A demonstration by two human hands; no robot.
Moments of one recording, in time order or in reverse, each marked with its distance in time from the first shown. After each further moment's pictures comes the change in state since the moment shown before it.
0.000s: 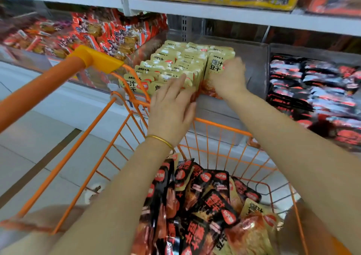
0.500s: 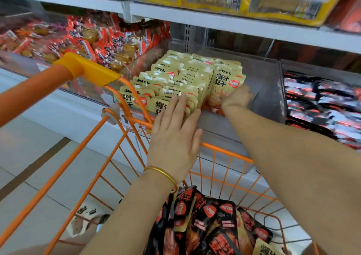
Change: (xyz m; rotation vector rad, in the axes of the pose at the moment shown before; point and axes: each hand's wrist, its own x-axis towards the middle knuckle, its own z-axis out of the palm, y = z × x) left_hand -0.008 -0.010 0.027 0.082 0.017 0.009; right_hand 0.081 0.060 0.067 -0.095 0.108 0.364
